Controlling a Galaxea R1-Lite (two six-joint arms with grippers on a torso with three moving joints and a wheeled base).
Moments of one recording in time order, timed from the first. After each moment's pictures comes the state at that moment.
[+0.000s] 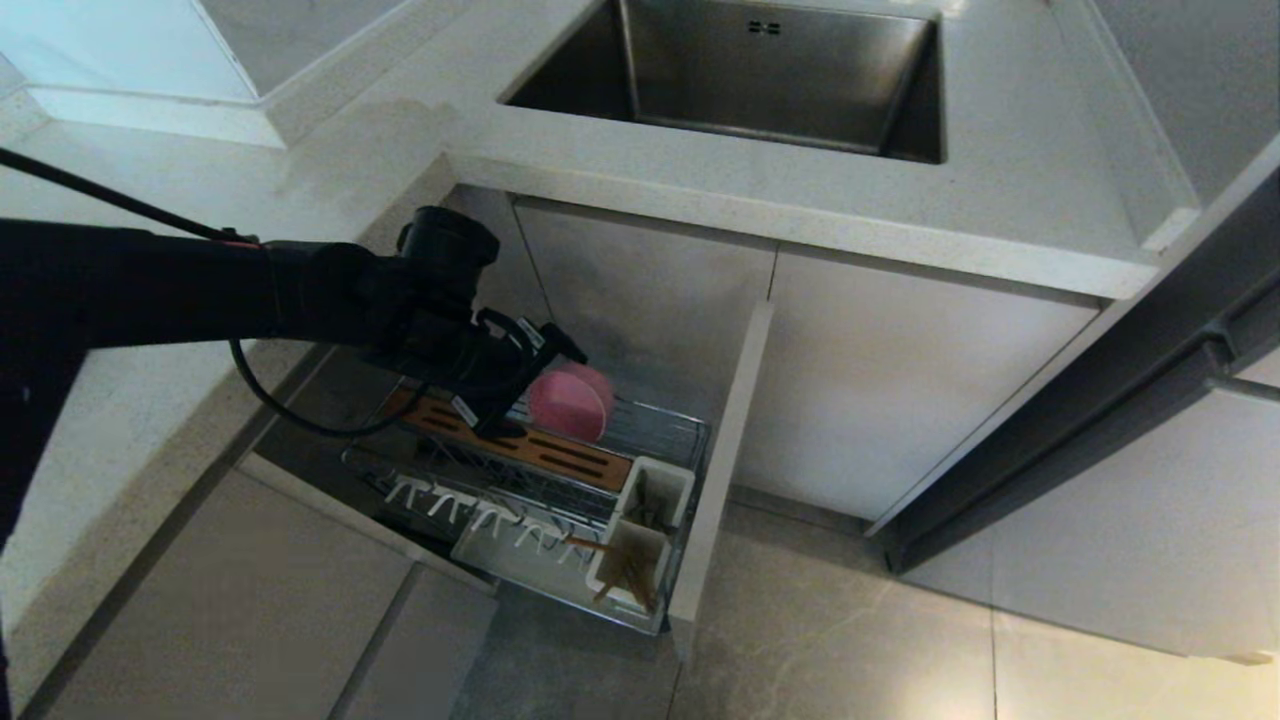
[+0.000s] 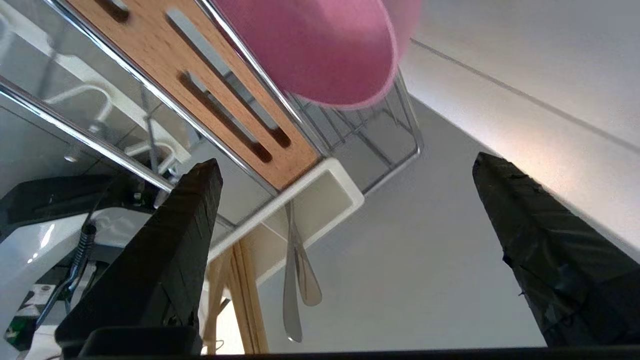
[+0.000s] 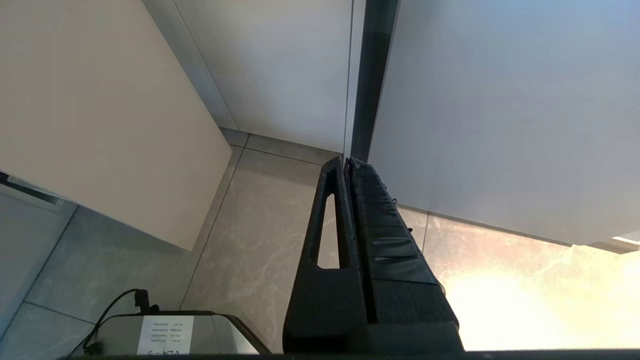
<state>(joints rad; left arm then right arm) -0.33 2.01 -1.68 0.40 -0.11 -0.96 0.00 0.00 0.00 0.00 0.00 0.03</state>
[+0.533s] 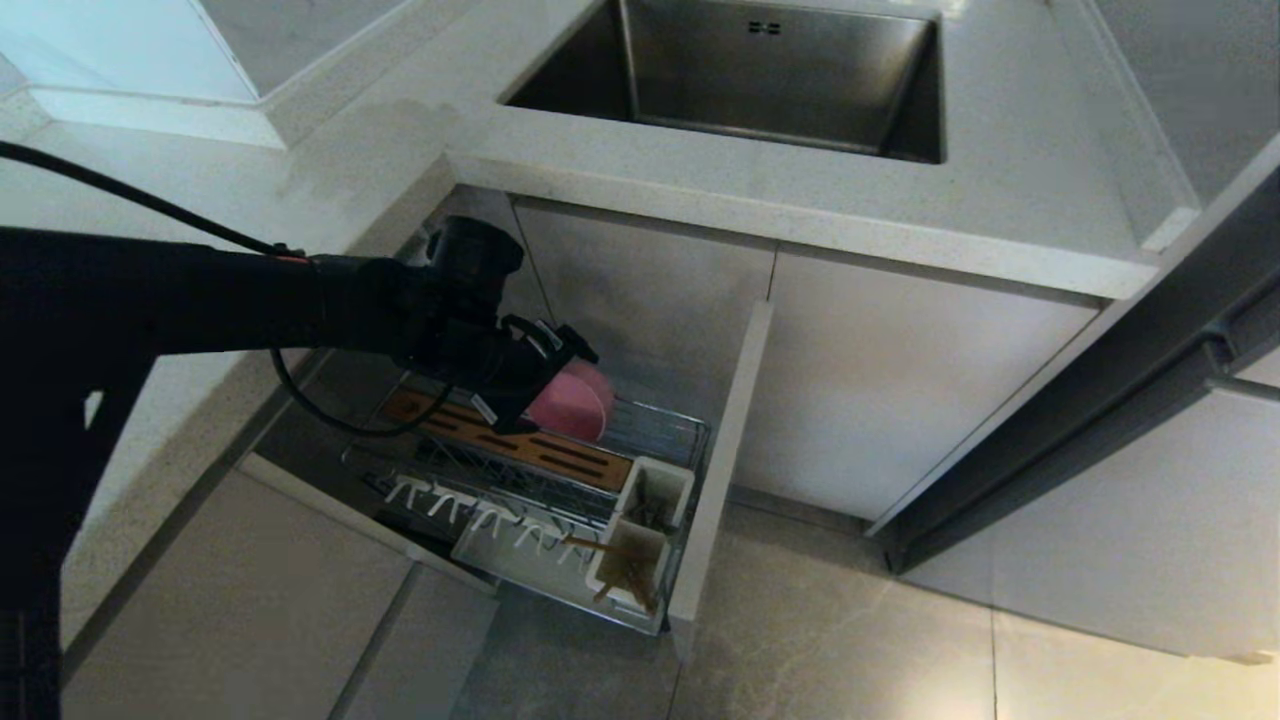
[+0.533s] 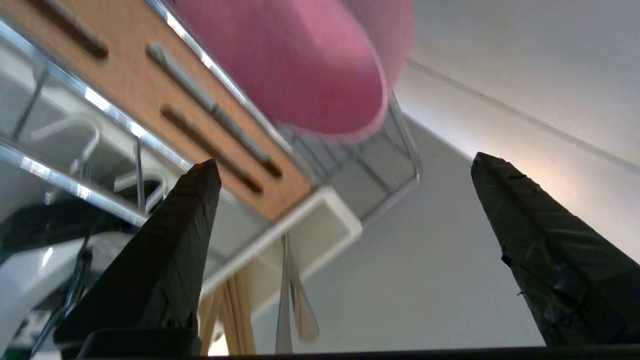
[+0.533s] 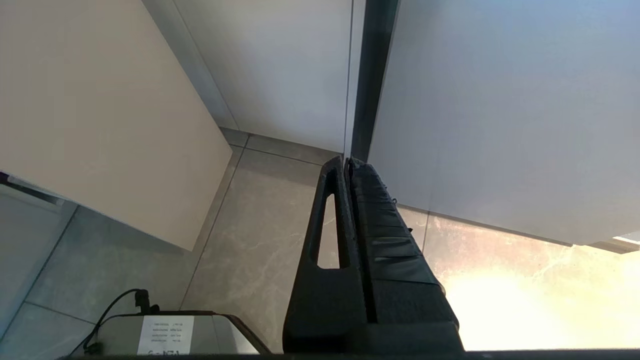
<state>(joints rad) -0.35 2.08 -1.72 0.35 -0.05 -0.96 0.00 0.00 0.00 0.00 0.00 0.03</state>
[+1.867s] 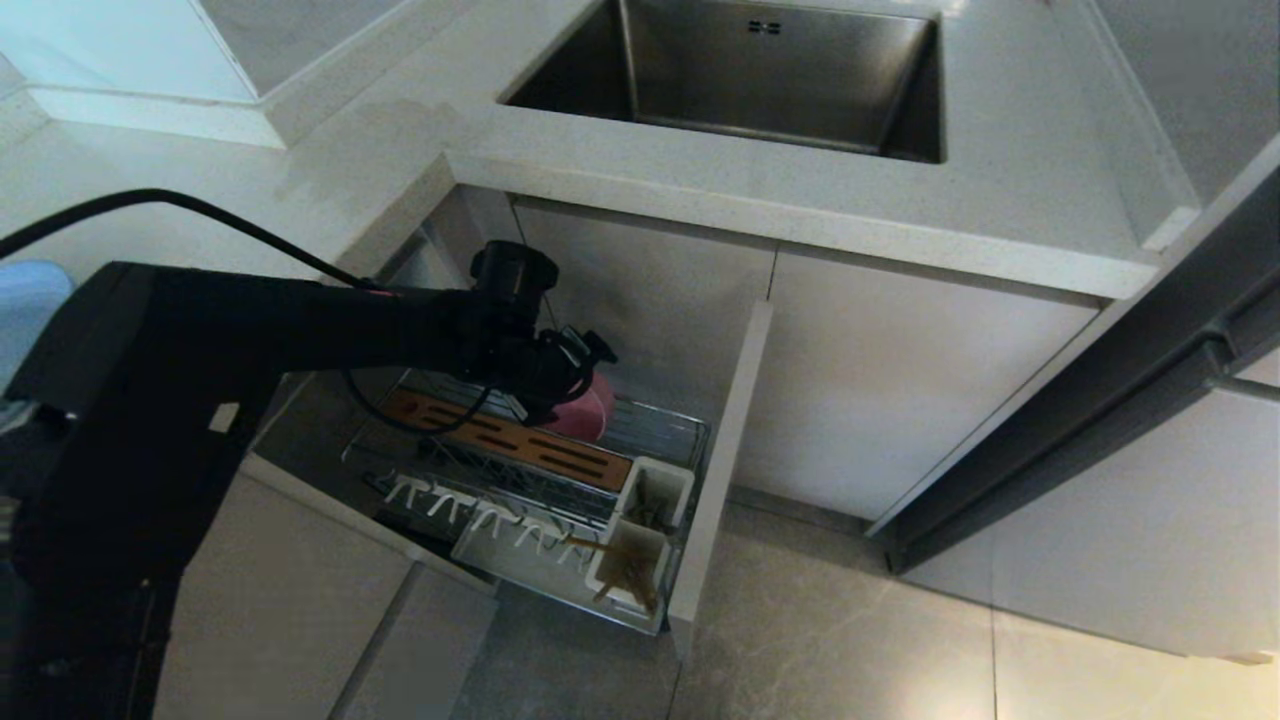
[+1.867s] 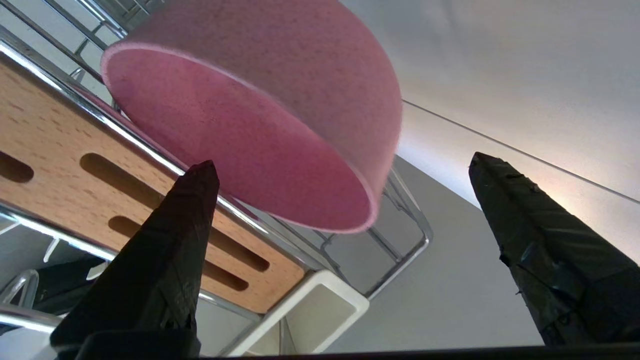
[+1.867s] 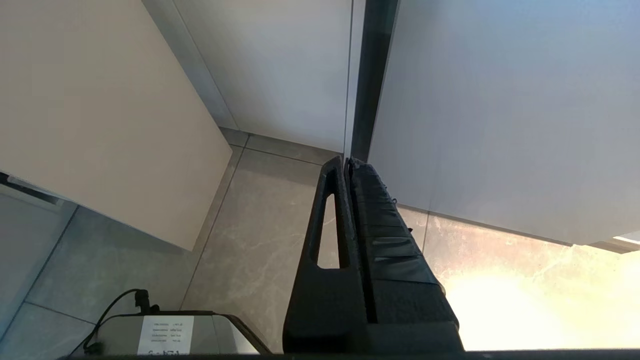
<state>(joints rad) -0.36 2.22 -1.83 0.26 0.00 -0.90 0.00 0.00 0.00 0.00 0.00 0.03</state>
